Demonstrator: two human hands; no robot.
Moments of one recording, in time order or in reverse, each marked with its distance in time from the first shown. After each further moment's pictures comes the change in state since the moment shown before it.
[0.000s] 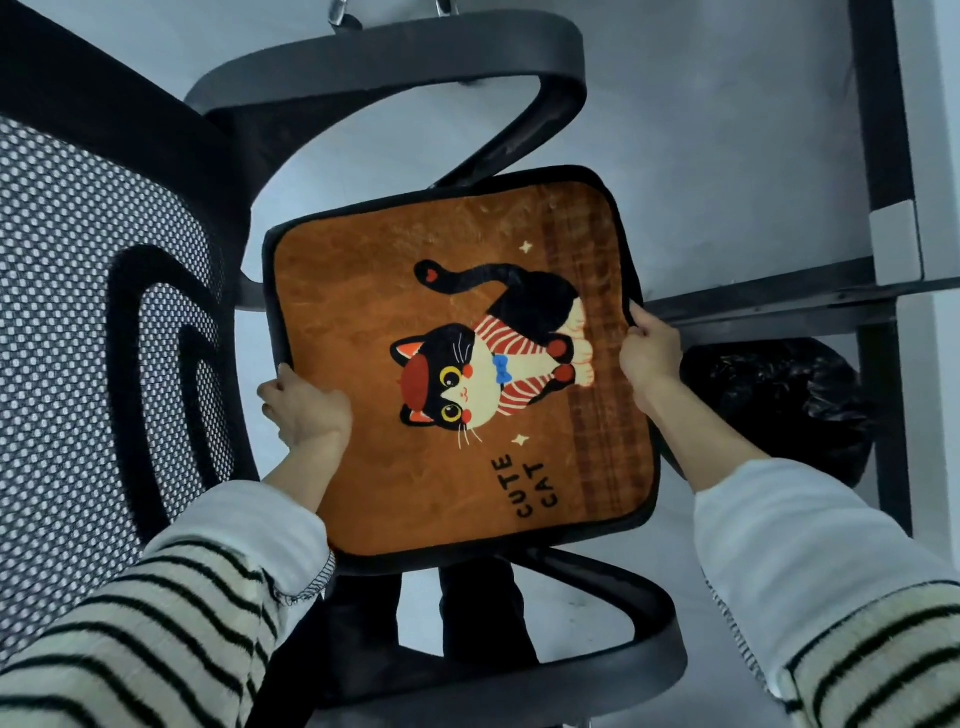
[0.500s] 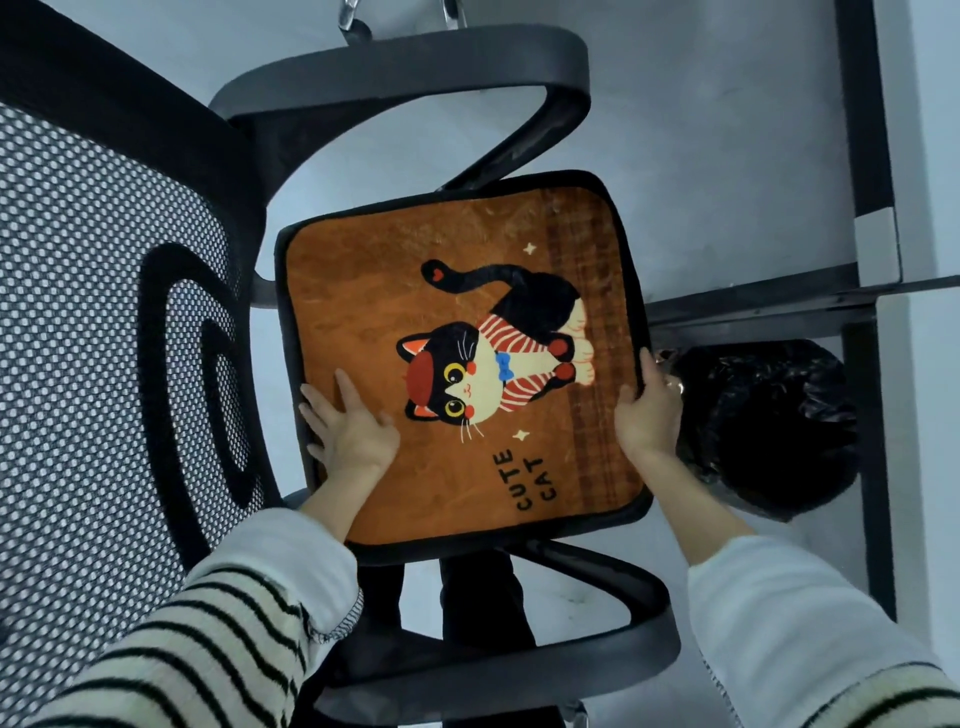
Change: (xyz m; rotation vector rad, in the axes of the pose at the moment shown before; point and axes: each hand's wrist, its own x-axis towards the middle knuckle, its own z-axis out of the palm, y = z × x) left_hand -0.040 -0.019 0.013 0.193 -0.254 0.139; right_hand -0.038 0.052 -0.007 -0.369 0.061 -0.074
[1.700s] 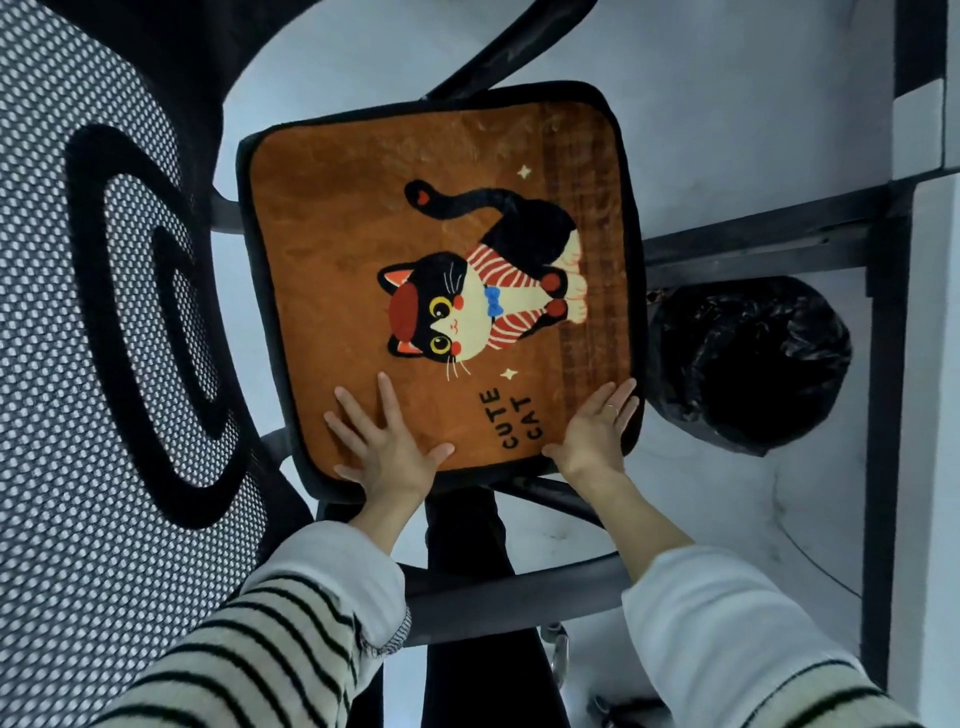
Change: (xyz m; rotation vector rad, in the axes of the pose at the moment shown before) left_hand -0.064 -0.038 0.066 0.121 -0.150 0.101; right_hand -0.077 0.039 0.041 -0.436 -0.341 0.148
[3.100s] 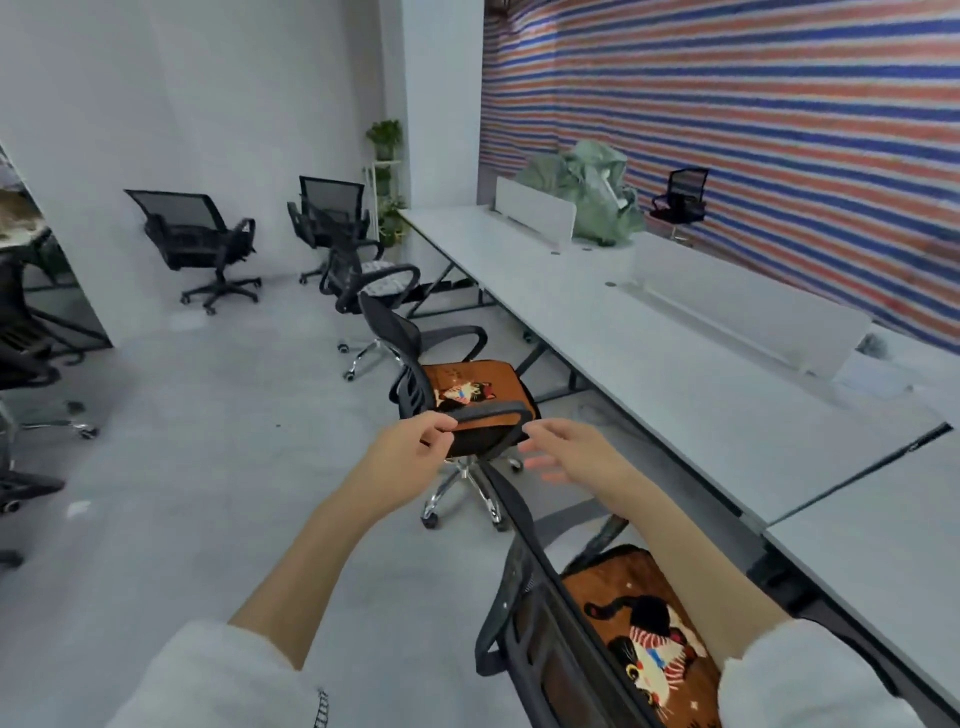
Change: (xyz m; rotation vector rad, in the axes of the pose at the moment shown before) left_hand -0.185 -0.108 -0.640 -0.191 0.395 1.207; right_hand -0.485 -0.374 -0.155 0.739 0.390 -0.833
